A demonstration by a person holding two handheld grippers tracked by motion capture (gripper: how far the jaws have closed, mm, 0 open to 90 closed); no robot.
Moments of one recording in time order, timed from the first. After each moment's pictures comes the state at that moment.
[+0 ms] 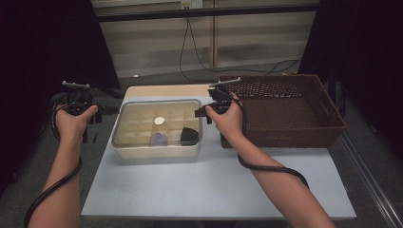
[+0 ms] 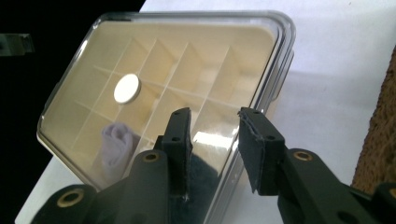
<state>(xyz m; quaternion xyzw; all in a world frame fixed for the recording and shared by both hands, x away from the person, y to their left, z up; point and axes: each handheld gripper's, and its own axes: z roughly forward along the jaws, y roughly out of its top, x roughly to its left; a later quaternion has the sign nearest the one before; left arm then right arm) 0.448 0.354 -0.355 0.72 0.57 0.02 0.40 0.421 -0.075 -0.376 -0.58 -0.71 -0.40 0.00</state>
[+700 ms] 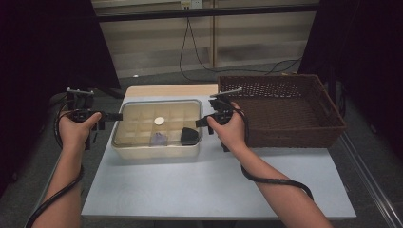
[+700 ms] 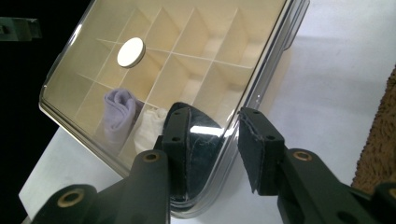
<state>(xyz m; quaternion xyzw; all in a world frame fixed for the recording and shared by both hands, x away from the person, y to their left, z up) 0.433 0.348 -0.365 0.73 0.56 0.01 0.40 0.396 -0.076 -0.388 -0.57 -0.72 -0.39 0.02</state>
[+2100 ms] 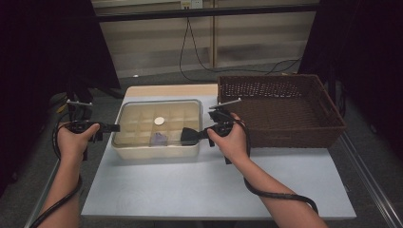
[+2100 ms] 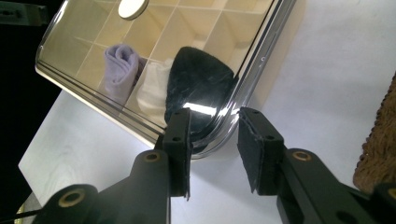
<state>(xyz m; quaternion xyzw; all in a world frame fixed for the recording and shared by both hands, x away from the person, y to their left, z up) 0.418 0.361 -0.394 0.72 0.59 0.01 0.36 0.367 -0.073 -0.400 -0.57 -0.74 -0.37 0.03</state>
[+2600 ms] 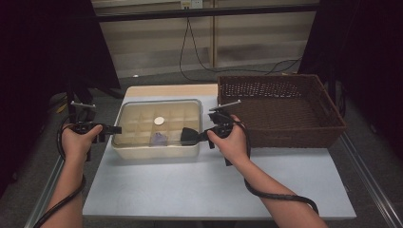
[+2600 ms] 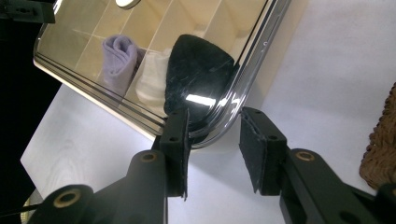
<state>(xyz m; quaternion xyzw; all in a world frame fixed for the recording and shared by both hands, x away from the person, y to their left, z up) 0.421 0.358 -0.403 0.72 0.60 -0.01 0.36 0.366 -0.073 -0.405 -0.57 -0.74 -0.36 0.04</state>
